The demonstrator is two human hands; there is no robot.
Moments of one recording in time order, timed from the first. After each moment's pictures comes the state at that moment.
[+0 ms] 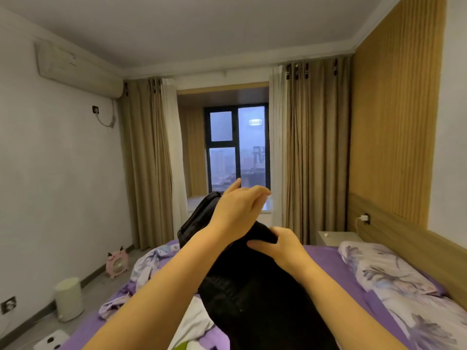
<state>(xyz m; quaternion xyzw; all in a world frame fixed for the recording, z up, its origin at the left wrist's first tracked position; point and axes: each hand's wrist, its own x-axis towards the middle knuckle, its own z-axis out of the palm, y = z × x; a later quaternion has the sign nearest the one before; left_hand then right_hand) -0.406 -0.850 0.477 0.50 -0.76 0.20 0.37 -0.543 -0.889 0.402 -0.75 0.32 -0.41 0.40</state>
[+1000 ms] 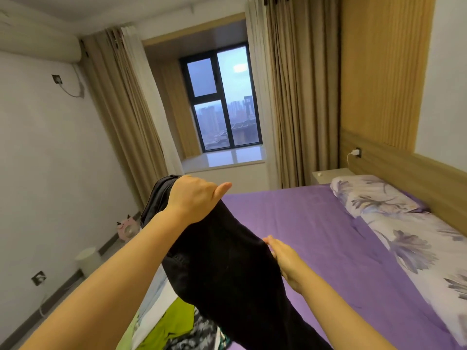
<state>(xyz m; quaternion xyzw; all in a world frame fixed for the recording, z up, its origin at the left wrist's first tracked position) -0.379 -0.861 0.410 0.59 -0.71 0.35 0.12 -0.583 -0.884 0.245 -0.51 0.44 -0.35 0.65</state>
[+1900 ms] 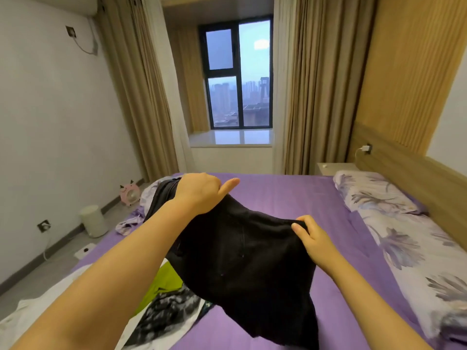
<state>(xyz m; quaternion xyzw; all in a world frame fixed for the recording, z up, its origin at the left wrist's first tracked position) -0.396 -0.843 0.352 0.67 -0.69 0.24 0.09 -0.673 -0.875 0.243 -0.74 0.45 -0.35 0.34</state>
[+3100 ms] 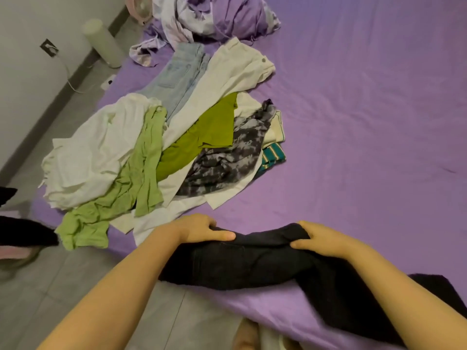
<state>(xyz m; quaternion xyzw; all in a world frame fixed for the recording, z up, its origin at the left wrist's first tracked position) -0.205 -0.710 -0.051 0.70 -0.50 -0.49 -0.15 -0.504 -0.836 -0.086 -0.73 0.39 0.23 0.52</state>
